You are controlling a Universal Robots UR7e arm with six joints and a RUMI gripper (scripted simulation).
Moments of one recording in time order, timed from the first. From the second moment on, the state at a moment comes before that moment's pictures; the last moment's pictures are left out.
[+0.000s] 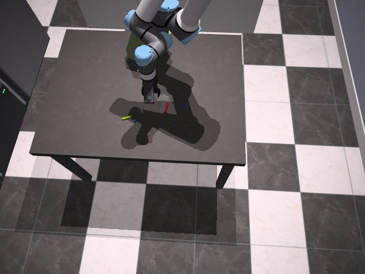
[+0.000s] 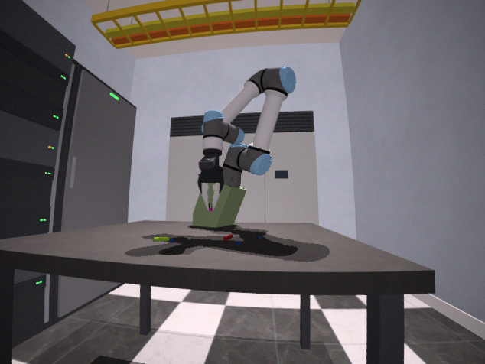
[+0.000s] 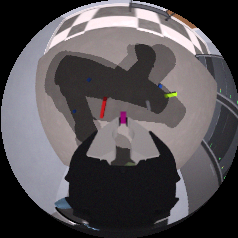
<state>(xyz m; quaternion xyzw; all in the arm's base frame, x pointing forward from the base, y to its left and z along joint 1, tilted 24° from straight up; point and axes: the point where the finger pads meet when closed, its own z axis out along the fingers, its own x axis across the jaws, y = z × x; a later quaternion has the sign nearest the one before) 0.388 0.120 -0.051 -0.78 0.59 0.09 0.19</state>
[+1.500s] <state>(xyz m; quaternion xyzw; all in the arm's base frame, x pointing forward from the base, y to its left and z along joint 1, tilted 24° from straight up) 0.395 0.149 -0.113 -0.78 0.59 0.09 0.18</state>
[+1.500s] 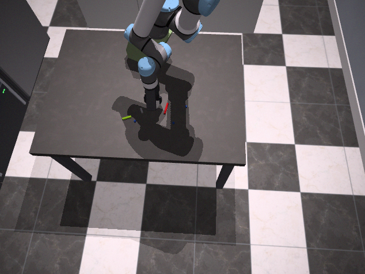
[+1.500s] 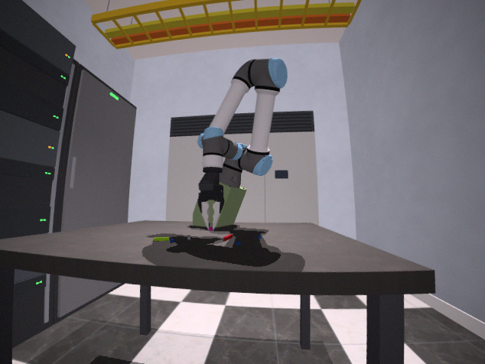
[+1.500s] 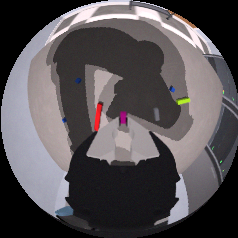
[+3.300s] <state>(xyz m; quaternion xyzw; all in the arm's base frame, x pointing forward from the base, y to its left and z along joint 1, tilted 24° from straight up) 0.397 0.157 -0.131 -0.78 0.59 0.09 0.19</state>
